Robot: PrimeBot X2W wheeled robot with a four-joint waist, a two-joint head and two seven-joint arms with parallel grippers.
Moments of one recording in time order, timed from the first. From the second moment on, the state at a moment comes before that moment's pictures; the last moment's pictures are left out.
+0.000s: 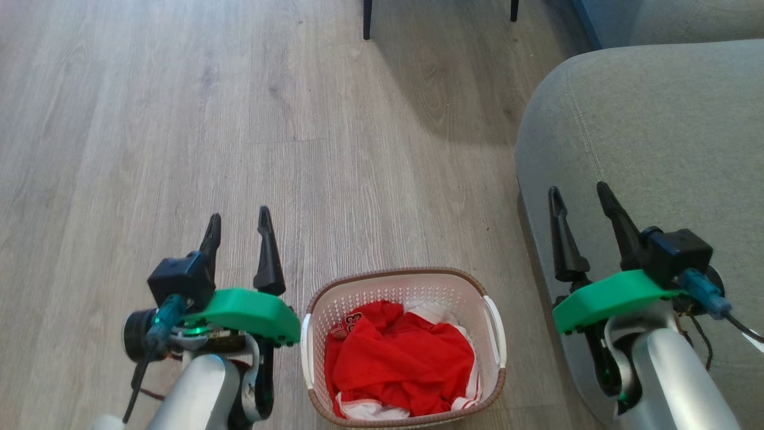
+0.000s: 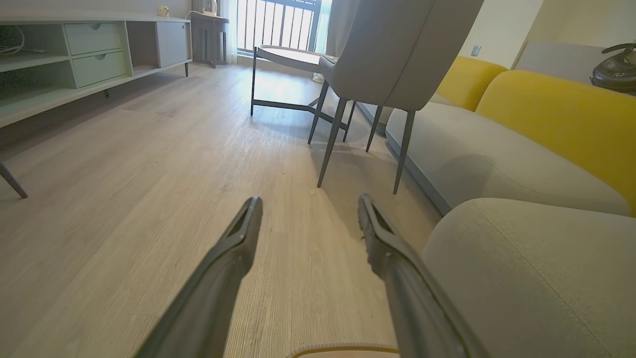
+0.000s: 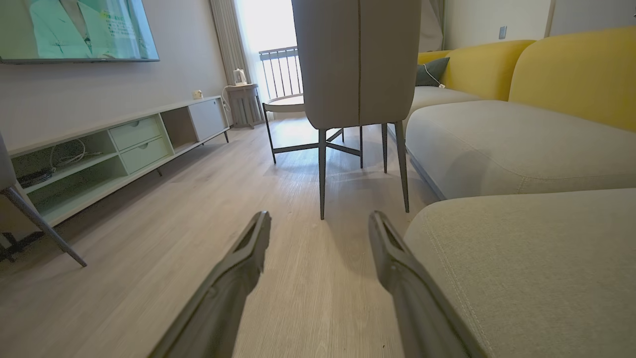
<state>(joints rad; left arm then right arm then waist) -0.13 0.12 -0.39 0.06 -0.42 0.32 -0.16 -0.16 -0.07 0.15 0.08 0.27 0.12 -0.16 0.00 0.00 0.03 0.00</state>
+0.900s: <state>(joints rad) -0.12 0.07 -0.33 -0.01 -0.16 0.27 -0.24 -0.16 -0.06 0.16 0.03 0.08 0.12 -0.24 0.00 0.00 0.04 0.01</state>
